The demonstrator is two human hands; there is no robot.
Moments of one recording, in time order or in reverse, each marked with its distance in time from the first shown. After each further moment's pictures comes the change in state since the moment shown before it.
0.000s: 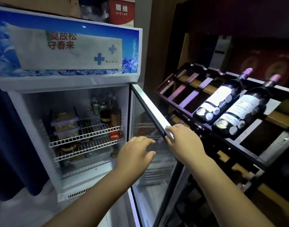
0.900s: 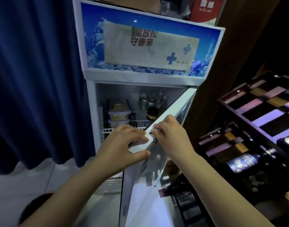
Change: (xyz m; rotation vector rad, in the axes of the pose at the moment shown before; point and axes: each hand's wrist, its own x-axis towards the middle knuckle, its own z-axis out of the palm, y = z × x) left_hand -0.058 -0.165 -0.148 -0.030 0.136 -0.064; right_hand 0.060 -0.216 0.048 0.386 -0.026 -0.371
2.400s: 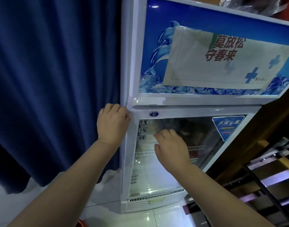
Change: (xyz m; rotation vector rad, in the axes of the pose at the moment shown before) left_hand 0.147 -0.310 -0.092 0.632 0.460 -0.112; right_hand 0.198 -0.090 0.195 -0.435 0.083 -0.154
